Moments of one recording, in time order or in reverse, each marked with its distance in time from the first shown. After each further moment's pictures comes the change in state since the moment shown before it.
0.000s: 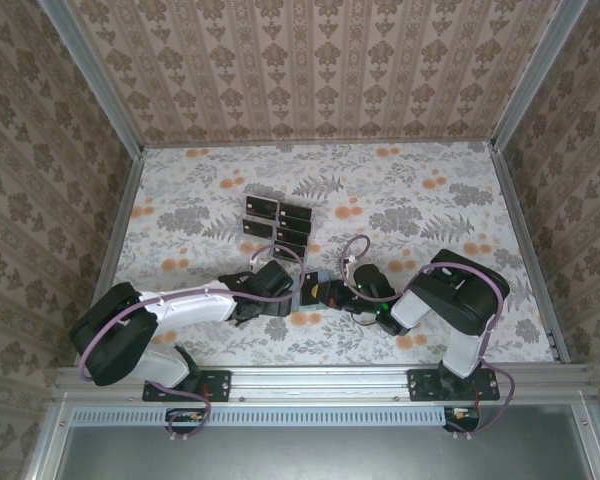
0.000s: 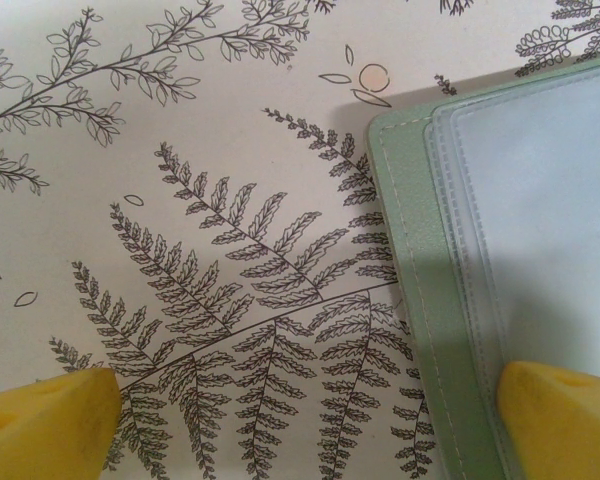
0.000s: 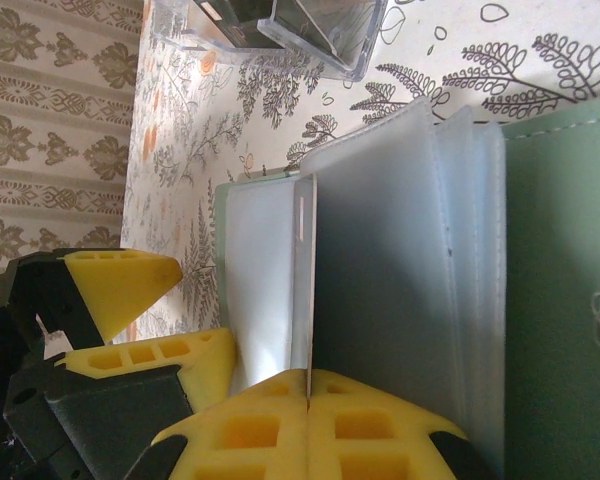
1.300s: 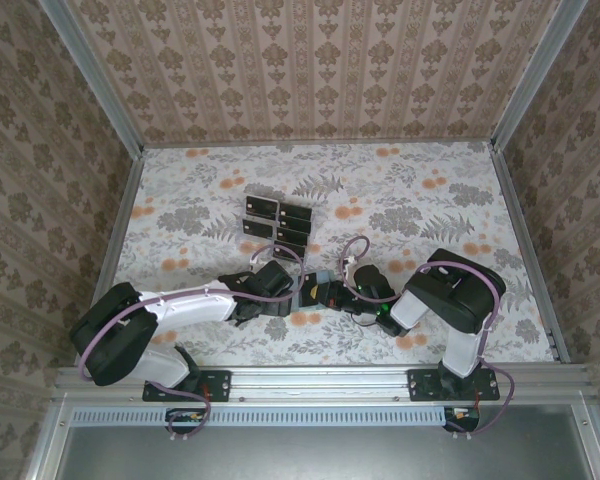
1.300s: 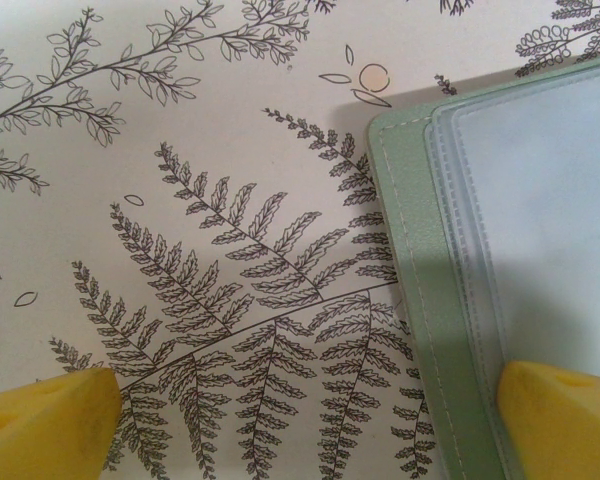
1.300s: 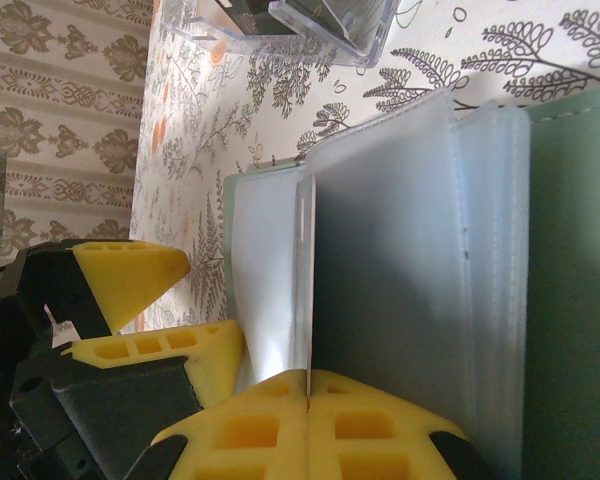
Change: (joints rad) left arm 0.000 0.000 0.000 0.000 0.000 0.000; right arm 0.013 0.023 -0.005 0.044 -0.018 0.007
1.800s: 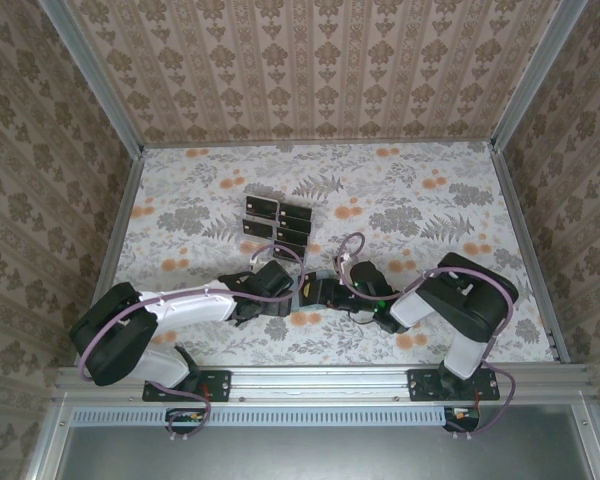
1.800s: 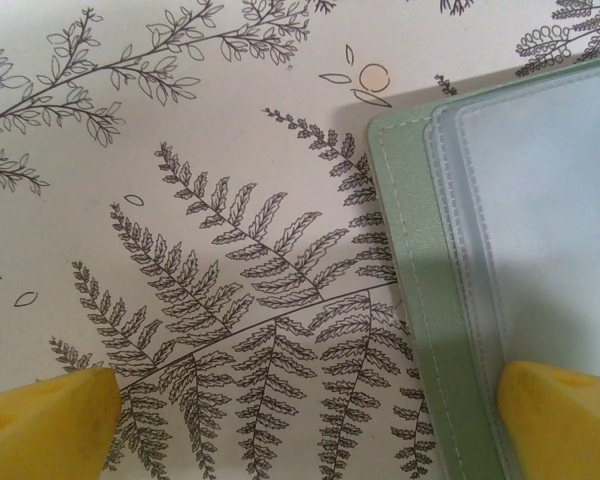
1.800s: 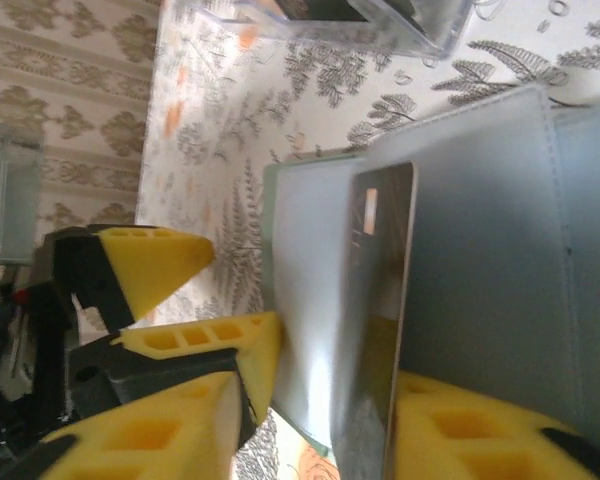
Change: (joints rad) left arm 0.000 0.000 0.000 0.000 0.000 0.000; right arm 0.016 -0.106 0.042 -0.169 -0.003 -0.036
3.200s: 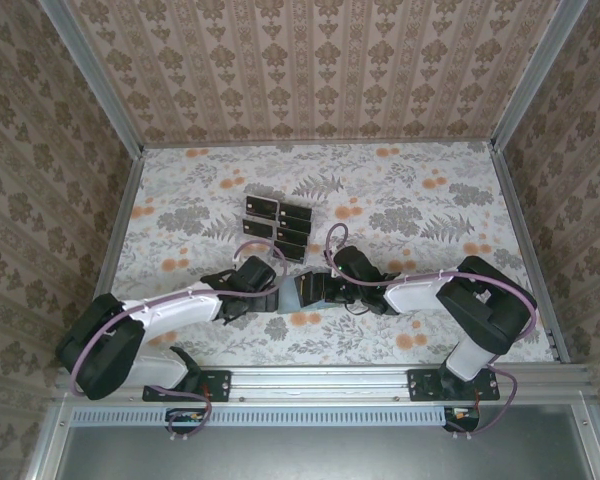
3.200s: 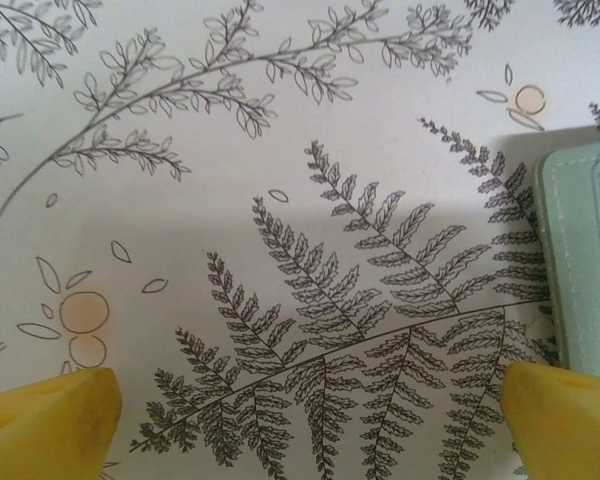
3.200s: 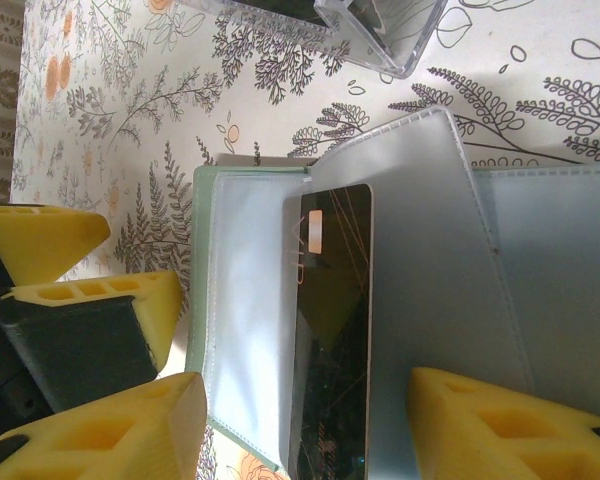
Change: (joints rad) left arm 0.126 -0.090 -0.069 0.007 0.040 0.020; right arm 0.005 -0.087 0.203 -0.541 0.064 -0.180
